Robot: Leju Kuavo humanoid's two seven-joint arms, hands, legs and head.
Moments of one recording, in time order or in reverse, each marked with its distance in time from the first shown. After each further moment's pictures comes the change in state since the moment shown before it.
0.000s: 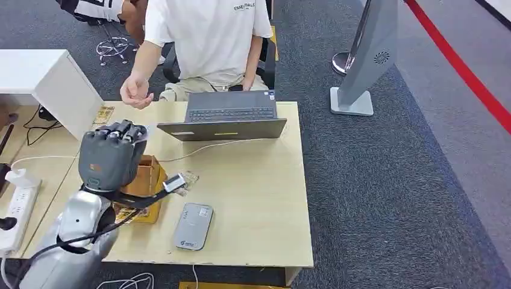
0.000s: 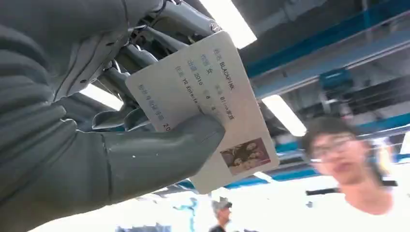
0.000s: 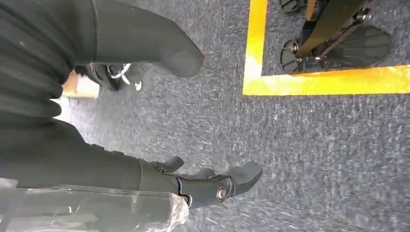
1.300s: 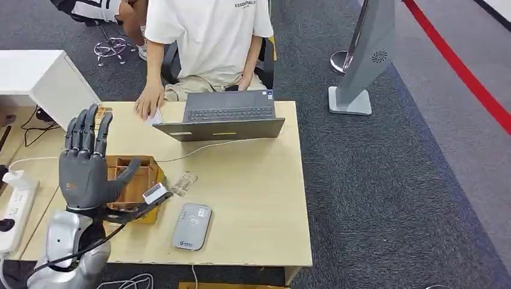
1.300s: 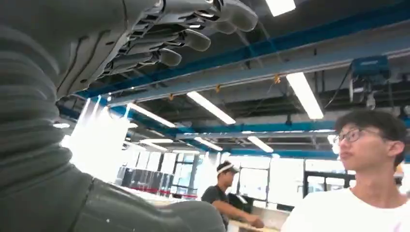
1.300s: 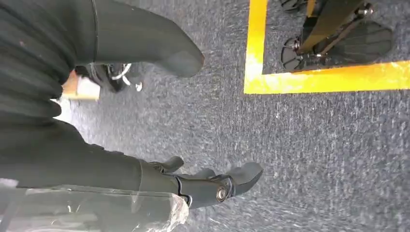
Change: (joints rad) left arm 0.261 -0.062 0.121 -0.137 0.196 0.117 -0.157; right arm 0.005 -0.005 0.011 0.000 -0.059 -0.007 0.010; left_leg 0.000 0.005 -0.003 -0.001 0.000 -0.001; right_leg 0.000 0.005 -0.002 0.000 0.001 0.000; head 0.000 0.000
